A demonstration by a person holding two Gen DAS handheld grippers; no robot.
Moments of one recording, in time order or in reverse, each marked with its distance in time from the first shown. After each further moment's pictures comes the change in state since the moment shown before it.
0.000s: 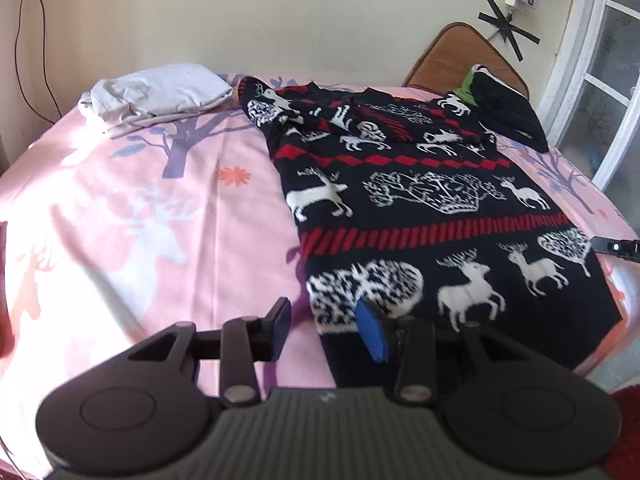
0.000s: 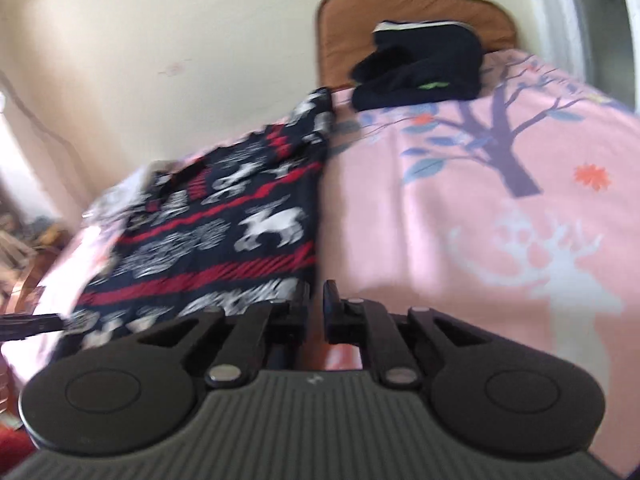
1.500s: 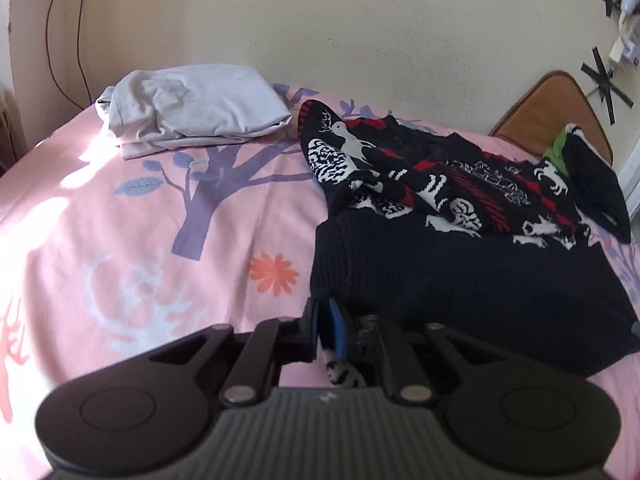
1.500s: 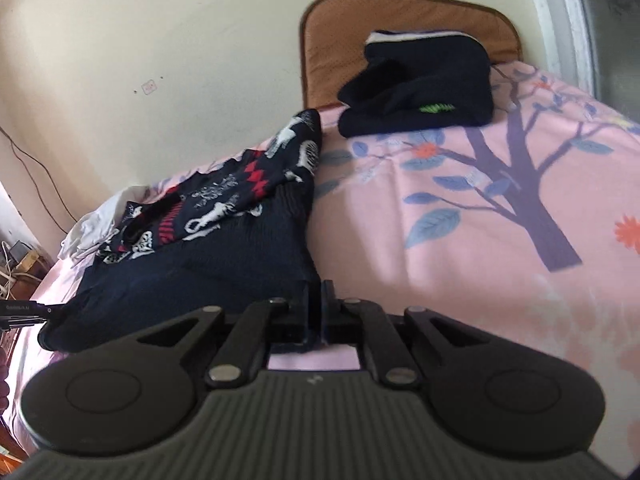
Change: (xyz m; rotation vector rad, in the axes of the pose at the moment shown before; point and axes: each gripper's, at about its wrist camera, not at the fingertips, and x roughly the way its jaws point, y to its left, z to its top) left arm 0.082 0.031 0.089 -0.153 -0.018 0.164; right arm 0.053 -0.010 0.033 0.039 -0.042 -0.067
